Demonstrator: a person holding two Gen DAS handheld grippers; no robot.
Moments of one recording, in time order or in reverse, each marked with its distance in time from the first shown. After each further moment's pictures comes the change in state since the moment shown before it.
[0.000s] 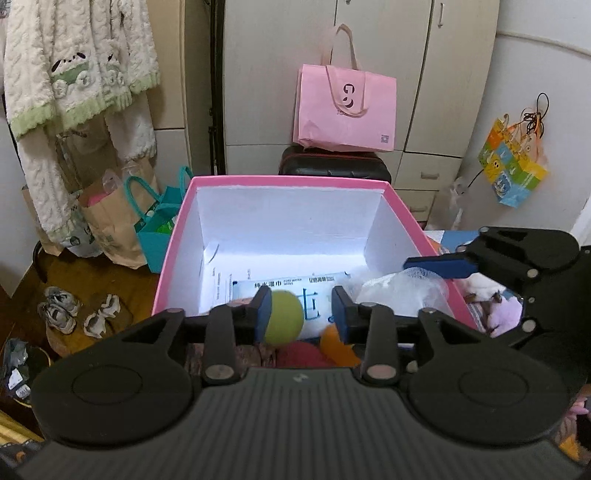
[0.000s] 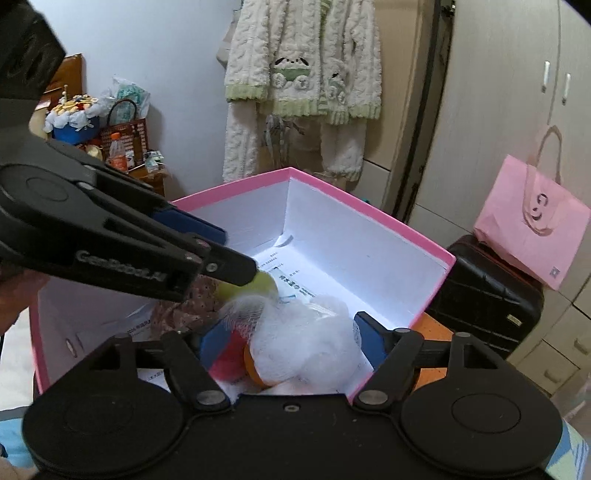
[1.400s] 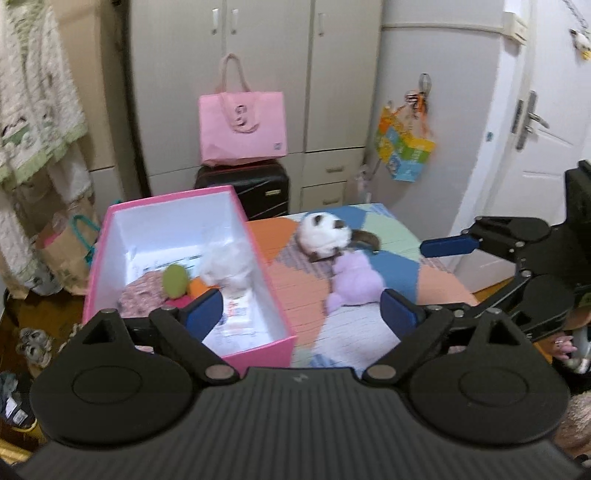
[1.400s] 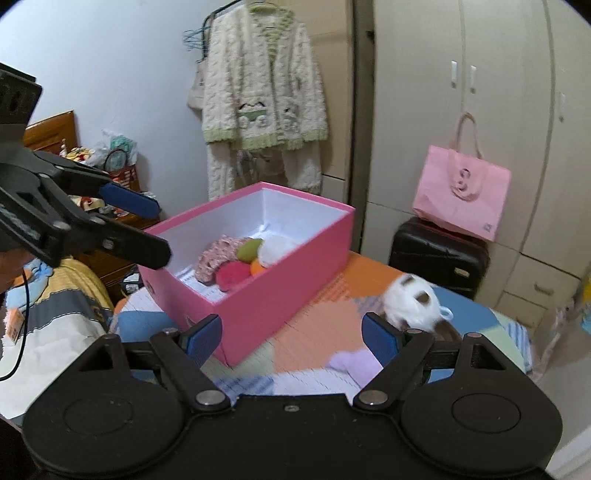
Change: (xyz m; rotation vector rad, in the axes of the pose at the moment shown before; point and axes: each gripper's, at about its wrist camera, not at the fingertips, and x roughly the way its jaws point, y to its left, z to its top) left arm -0.147 -0.114 -0.042 0.197 -0.037 -0.200; right arm -0.197 -0.009 -0.099 0.160 -0.101 -0.057
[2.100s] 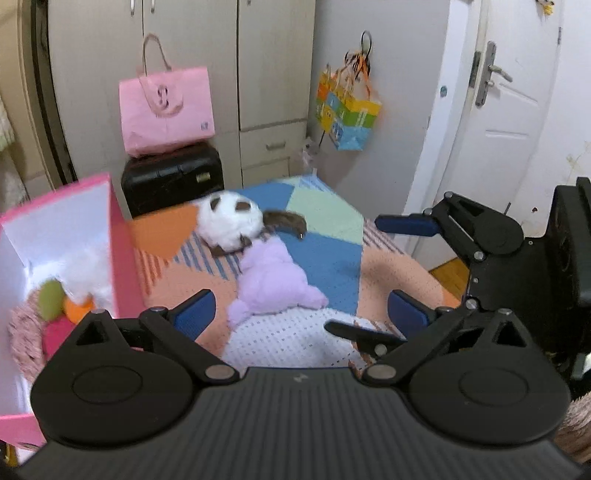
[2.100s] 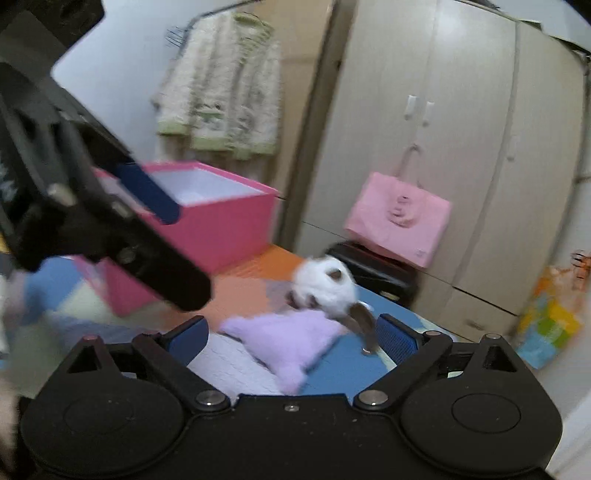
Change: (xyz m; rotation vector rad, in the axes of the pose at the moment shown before) left arm 0.107 -0.078 -0.007 0.081 0.079 -0.126; right arm 0.029 -0.035 -0.076 -0.158 -0.105 -0.244
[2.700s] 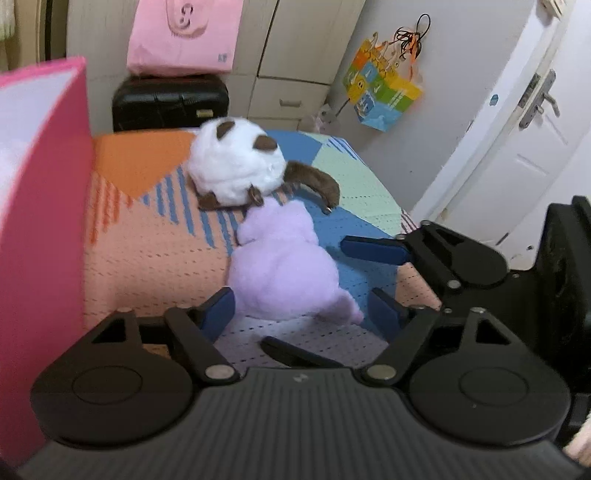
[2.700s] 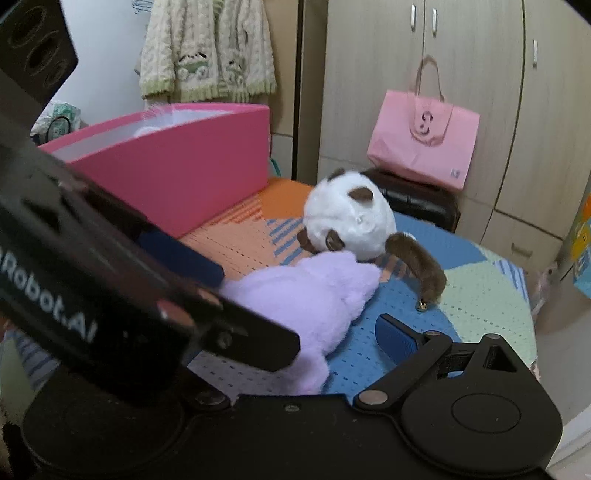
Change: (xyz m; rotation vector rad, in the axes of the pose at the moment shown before) left arm 0.109 0.047 -0.006 -0.260 0.098 -0.096; right arm 0.100 -0.020 -0.017 0.170 0.189 0.138
